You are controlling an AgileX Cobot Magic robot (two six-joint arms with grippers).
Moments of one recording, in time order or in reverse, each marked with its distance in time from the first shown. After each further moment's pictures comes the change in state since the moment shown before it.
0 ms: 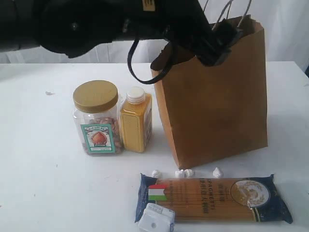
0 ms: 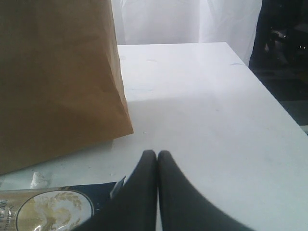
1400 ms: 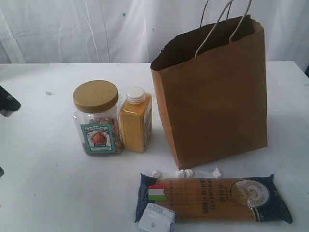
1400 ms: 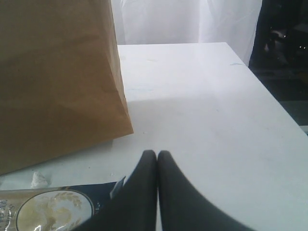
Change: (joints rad) left arm 0.497 -0.268 0.576 0.363 0.948 -0.274; right arm 0.000 0.000 0.000 0.000 0.000 0.000
